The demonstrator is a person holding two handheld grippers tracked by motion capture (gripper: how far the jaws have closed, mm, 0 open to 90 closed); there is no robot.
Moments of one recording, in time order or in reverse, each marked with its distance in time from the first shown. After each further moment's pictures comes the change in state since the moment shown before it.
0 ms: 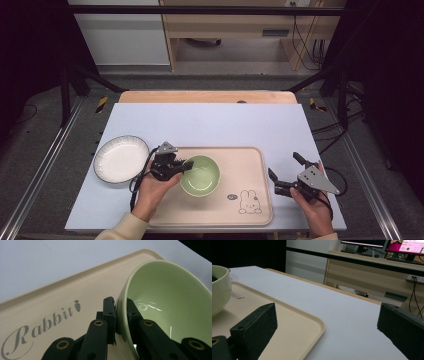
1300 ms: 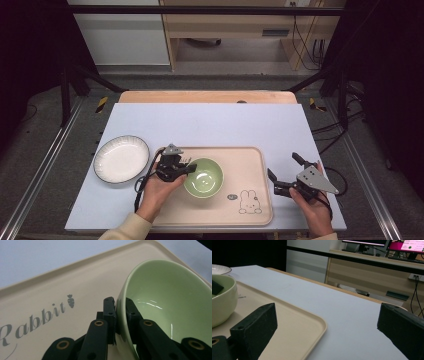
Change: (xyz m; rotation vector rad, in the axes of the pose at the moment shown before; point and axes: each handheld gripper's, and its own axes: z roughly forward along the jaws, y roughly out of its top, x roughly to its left) left arm -0.001 -0.004 0.016 0.051 -0.006 -0.005; right arm 0.001 -0.001 0.001 0.007 0.008 0.000
